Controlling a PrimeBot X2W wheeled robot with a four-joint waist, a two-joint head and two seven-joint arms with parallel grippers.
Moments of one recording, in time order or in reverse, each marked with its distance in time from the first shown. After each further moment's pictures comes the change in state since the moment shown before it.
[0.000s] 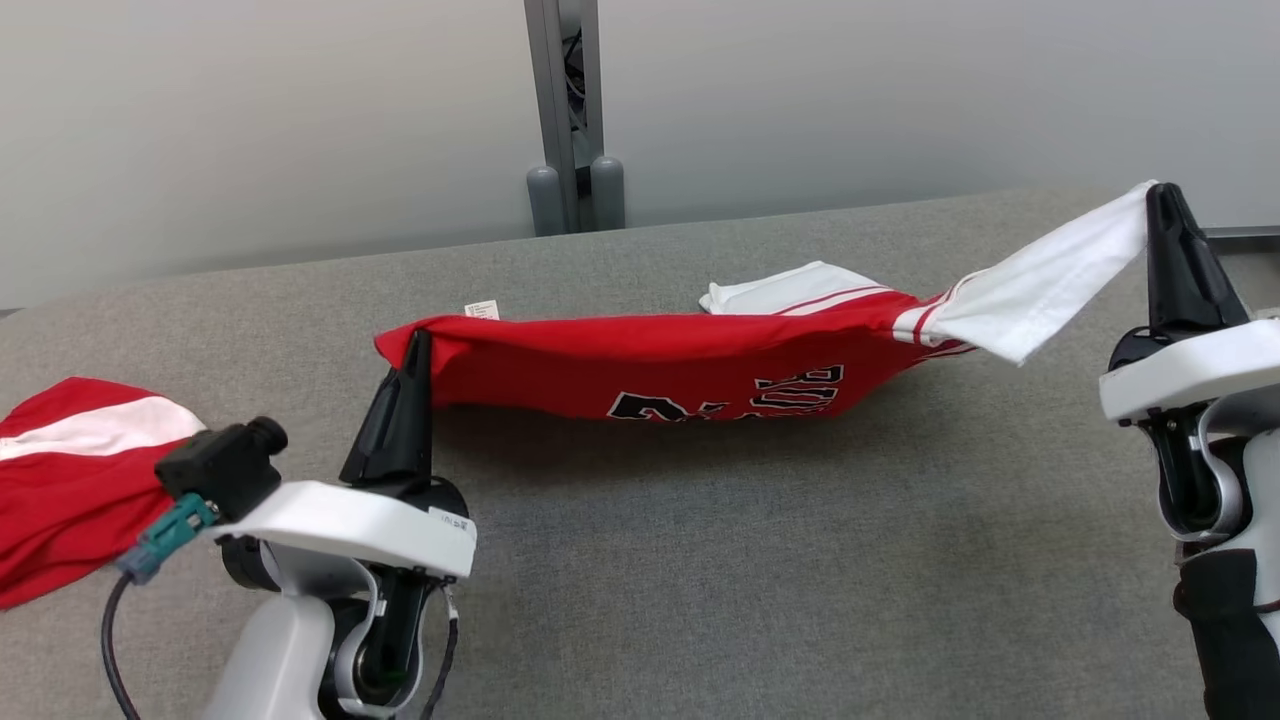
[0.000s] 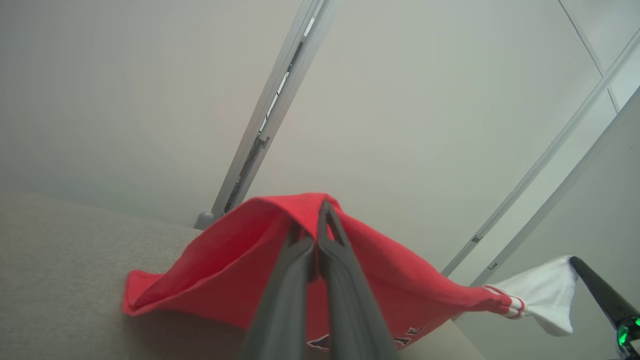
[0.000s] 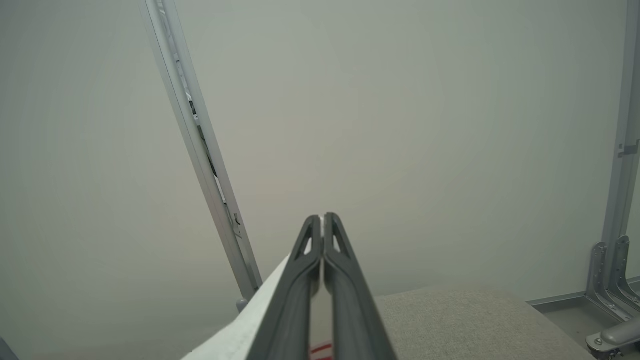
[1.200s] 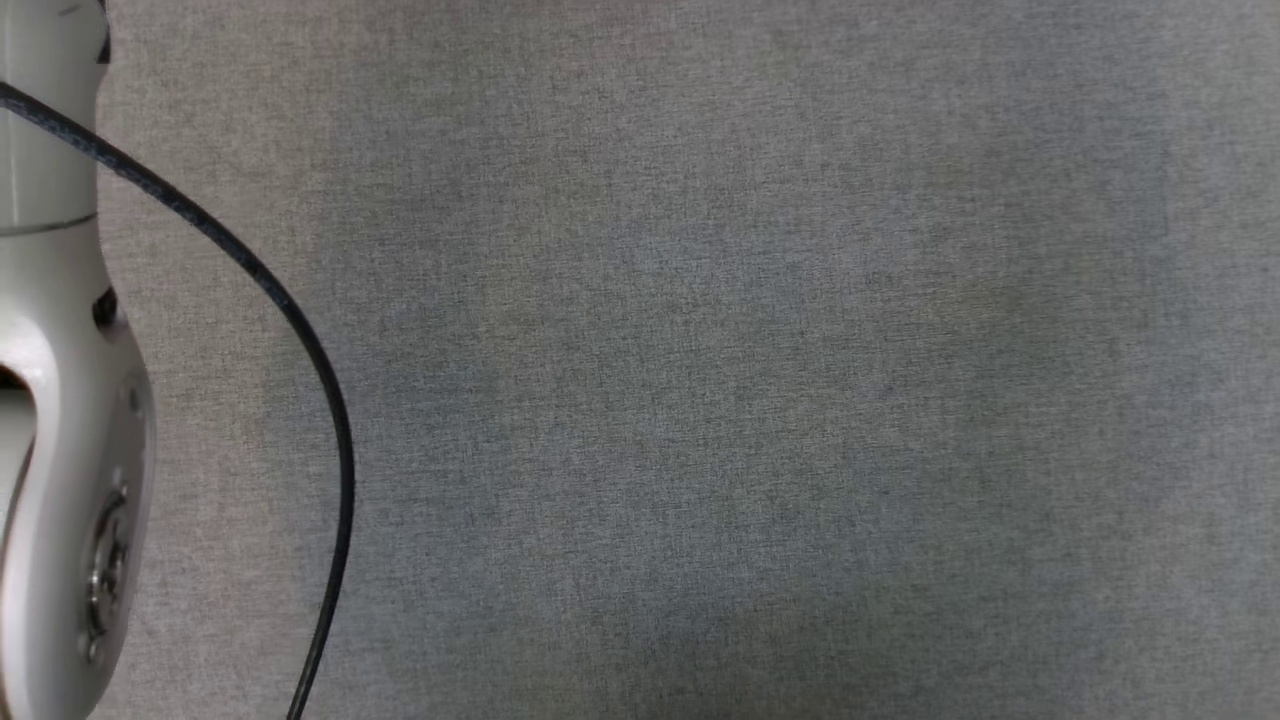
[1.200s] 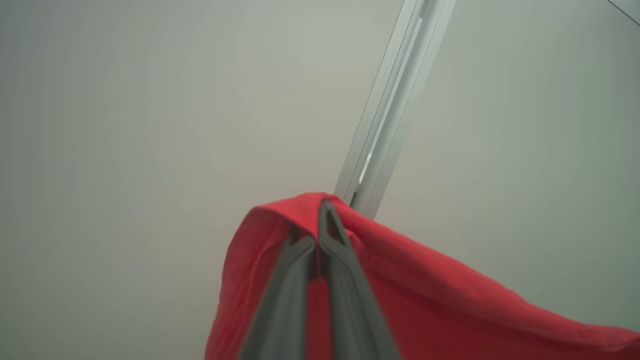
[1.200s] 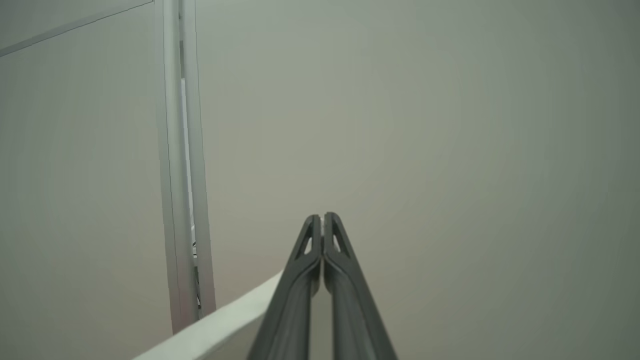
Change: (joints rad) left arm -1.460 -0.011 0.050 0.678 0.111 0.050 -0.160; right arm -1.334 -0.143 0.230 0.392 0.114 0.000 -0.115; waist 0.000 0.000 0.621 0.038
